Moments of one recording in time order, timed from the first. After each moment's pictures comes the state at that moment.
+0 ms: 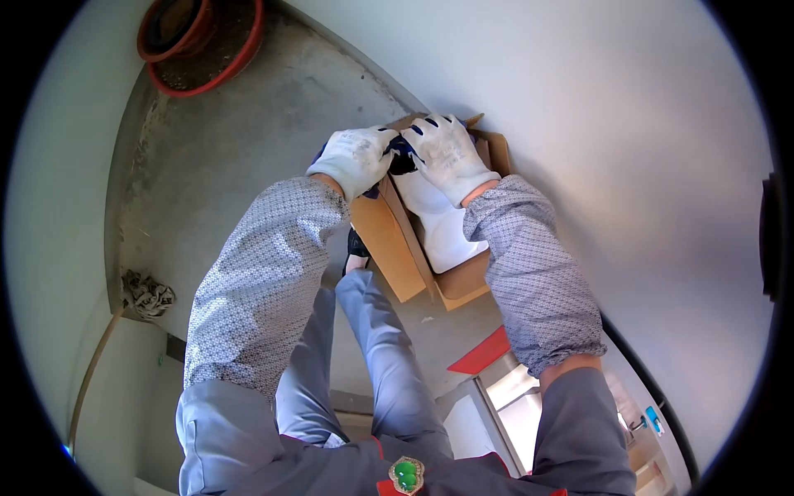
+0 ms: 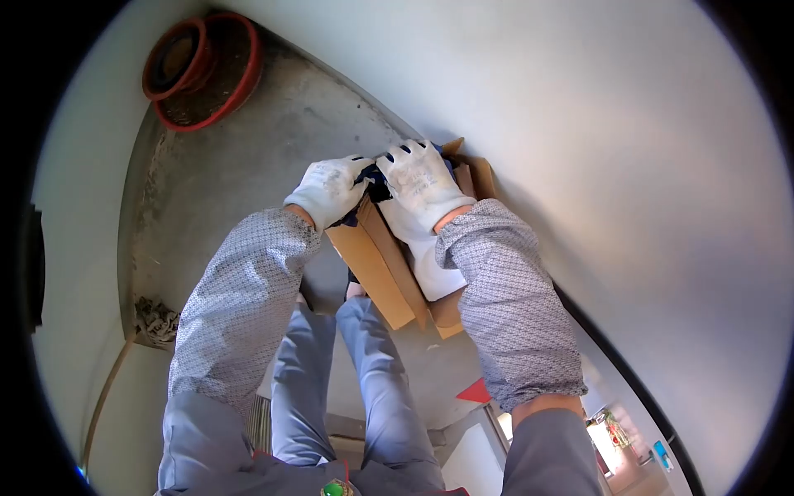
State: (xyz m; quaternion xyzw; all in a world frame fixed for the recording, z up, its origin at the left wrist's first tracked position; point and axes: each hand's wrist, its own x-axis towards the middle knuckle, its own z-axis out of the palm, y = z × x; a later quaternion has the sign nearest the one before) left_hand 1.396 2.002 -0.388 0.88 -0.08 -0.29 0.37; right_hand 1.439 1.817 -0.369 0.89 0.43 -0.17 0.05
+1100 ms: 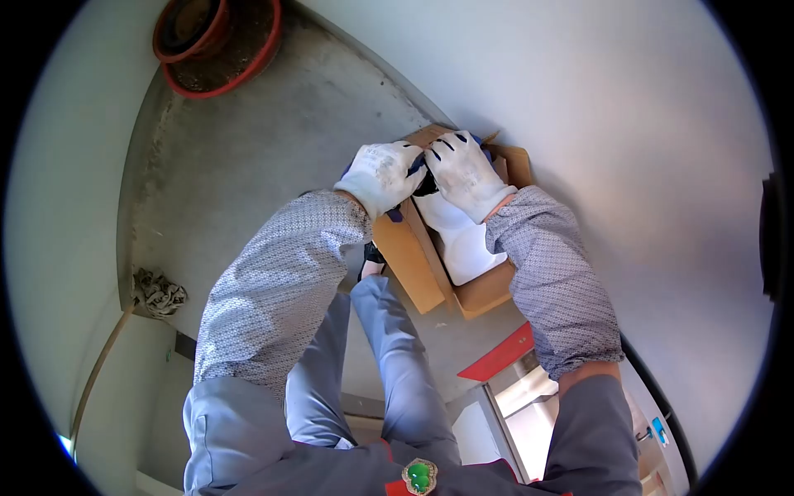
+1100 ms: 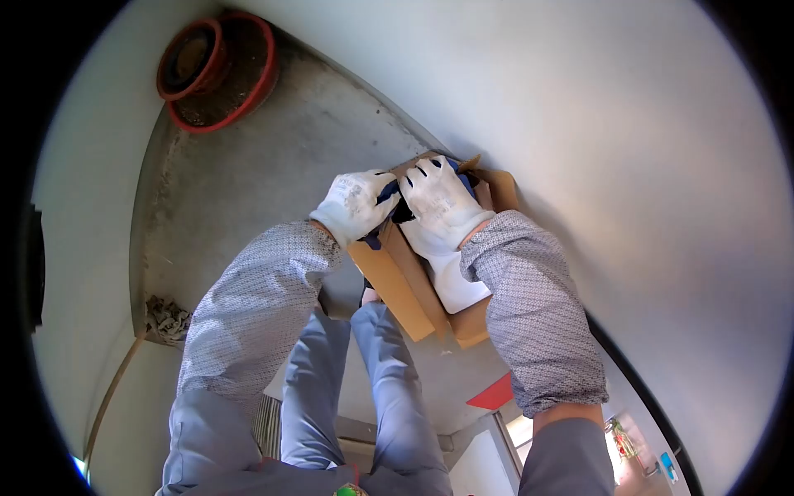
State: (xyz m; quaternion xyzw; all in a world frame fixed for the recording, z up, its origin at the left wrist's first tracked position) left_hand 1.384 1.998 -0.398 0.88 -0.09 -0.18 0.43; right_hand 1.434 1.811 -0.379 0.83 0.52 -0.18 0.07
